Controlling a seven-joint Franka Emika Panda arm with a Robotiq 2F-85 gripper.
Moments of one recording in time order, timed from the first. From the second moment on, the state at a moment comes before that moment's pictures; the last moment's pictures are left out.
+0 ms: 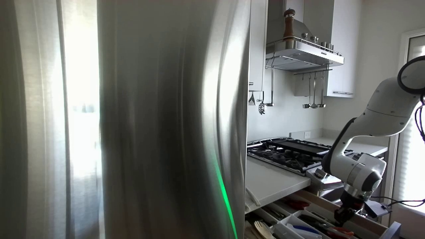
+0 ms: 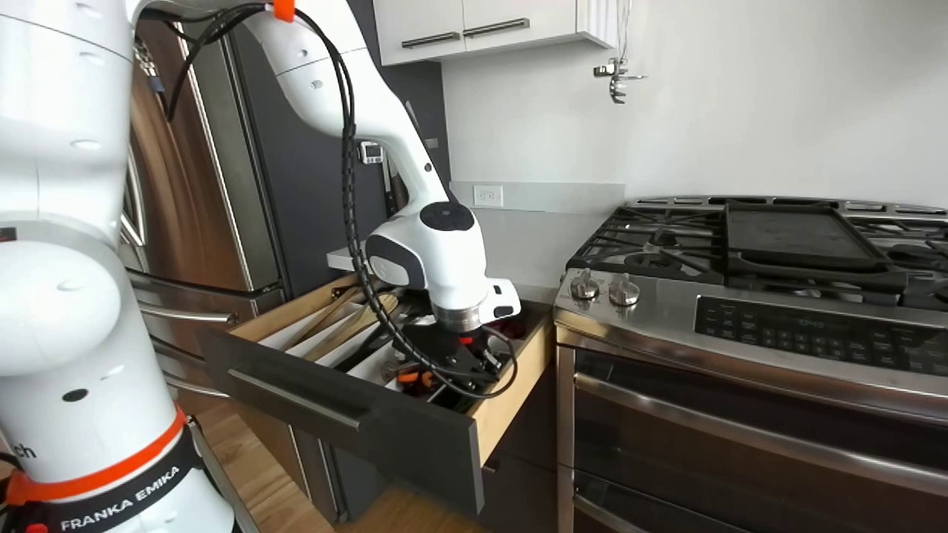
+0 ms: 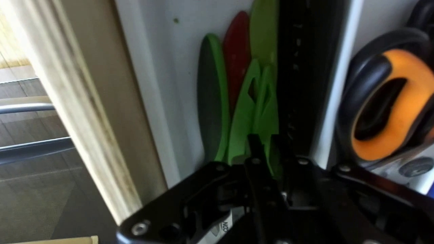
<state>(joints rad) -0.04 0.28 -0.03 -2.56 1.27 2.92 -1.45</state>
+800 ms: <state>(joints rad) -0.04 0.32 -0.01 -2.51 1.38 2.97 -1.57</state>
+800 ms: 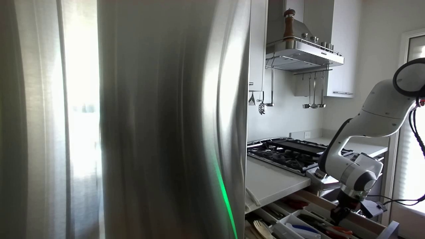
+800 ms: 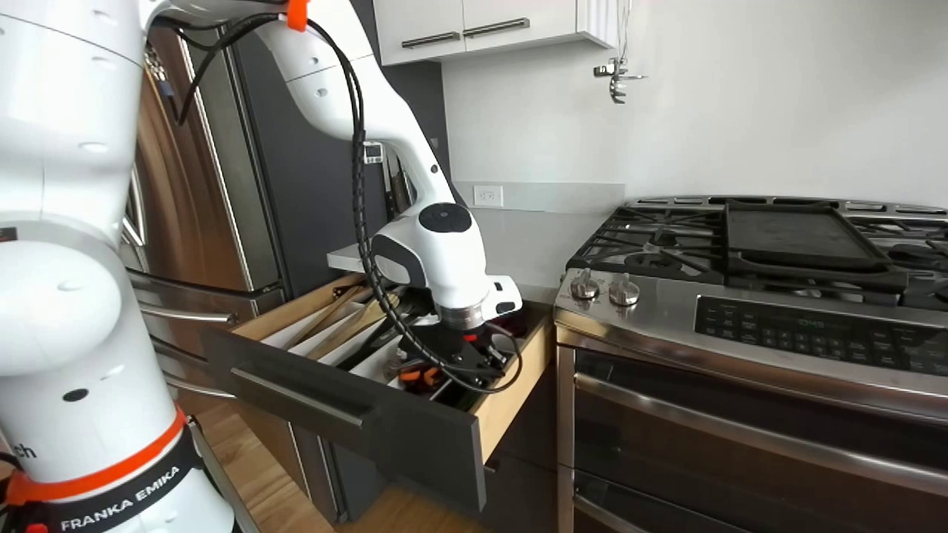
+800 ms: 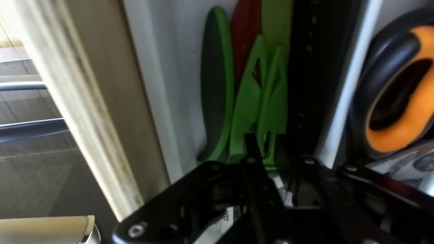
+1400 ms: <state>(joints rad) -0.04 0.35 0.01 -2.49 1.43 3.00 -1.60</state>
